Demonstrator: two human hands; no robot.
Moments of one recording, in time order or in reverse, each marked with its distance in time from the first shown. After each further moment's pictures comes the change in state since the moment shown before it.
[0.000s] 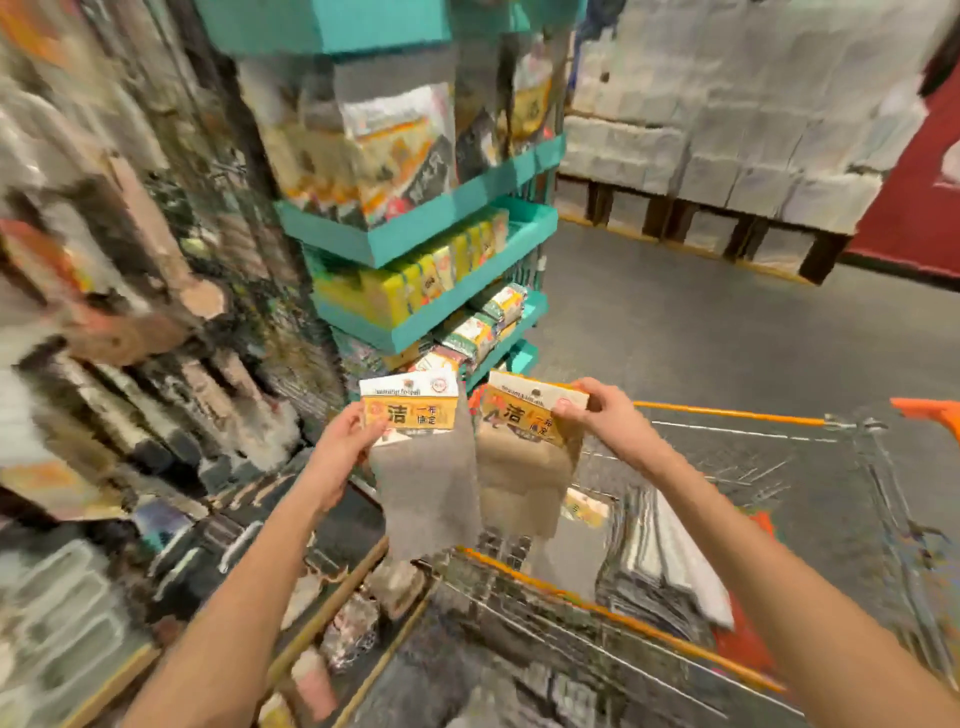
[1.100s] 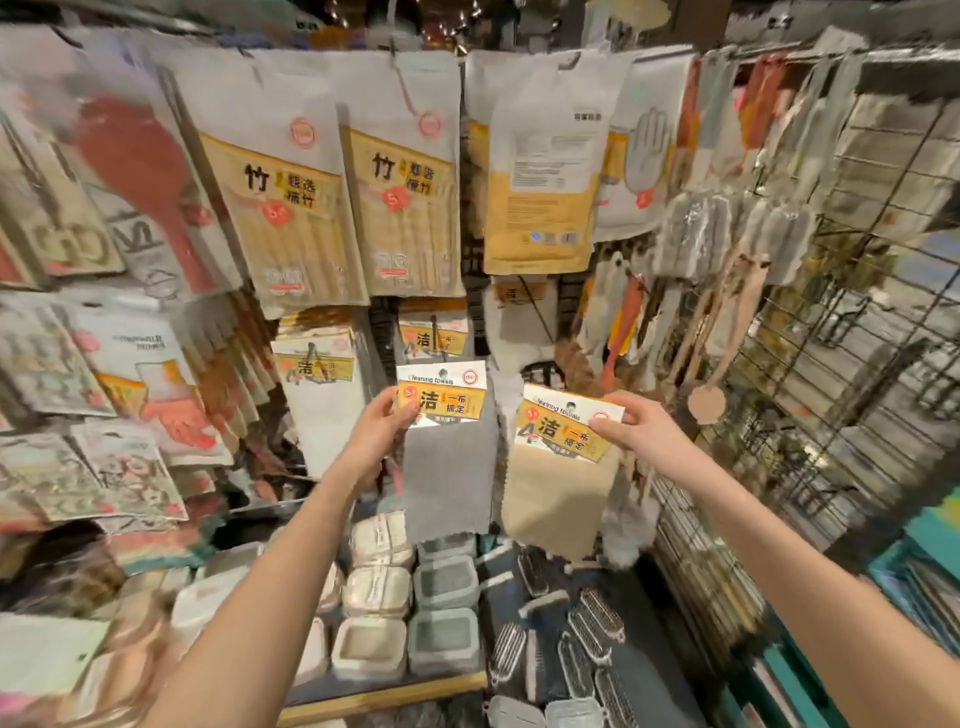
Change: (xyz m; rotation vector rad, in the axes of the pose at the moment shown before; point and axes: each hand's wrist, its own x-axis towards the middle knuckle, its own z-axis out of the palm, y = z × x) left_hand -0.093 -0.030 -0.565 -0.096 0.725 0.046; right_hand 0.154 -0.344 0.521 -0.015 -0.675 -0.454
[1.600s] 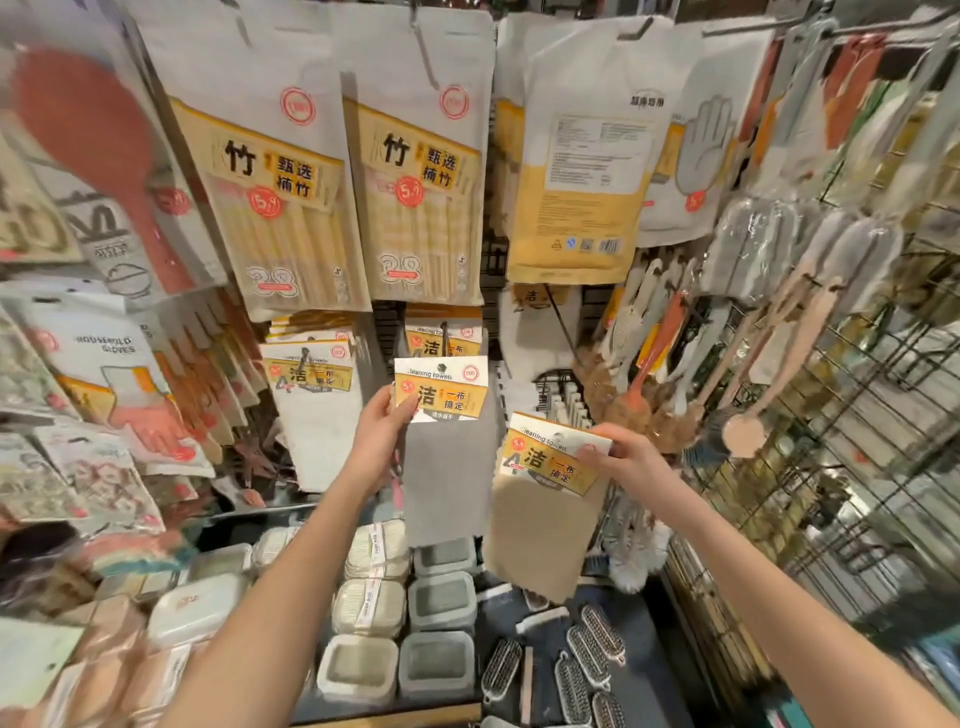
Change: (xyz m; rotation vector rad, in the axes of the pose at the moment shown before) left_hand 0.067 -0.029 -0.003 -0.183 0.157 -0.003; right_hand 0.059 0.025 0.034 0.037 -0.116 0.010
